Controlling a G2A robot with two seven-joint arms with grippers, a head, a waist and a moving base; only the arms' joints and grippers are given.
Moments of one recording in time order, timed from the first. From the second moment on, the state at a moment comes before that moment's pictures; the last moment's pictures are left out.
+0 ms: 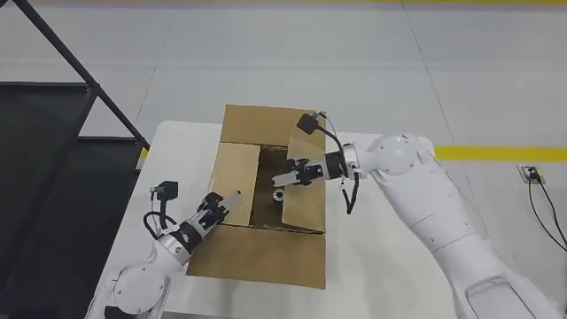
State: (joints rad) left arm 1.33 -1.22 -1.51 -1.78 0.29 -0.14 -0.50; right arm -0.30 -1.39 0.88 -0.82 0.17 -0.58 1.24
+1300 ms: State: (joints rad) left arm 1.41 -1.19 -1.73 -1.89 -0.07 -0.19 -0.55; right arm -0.13 -1.45 0.70 -0.56 0.18 -0.82 1.00
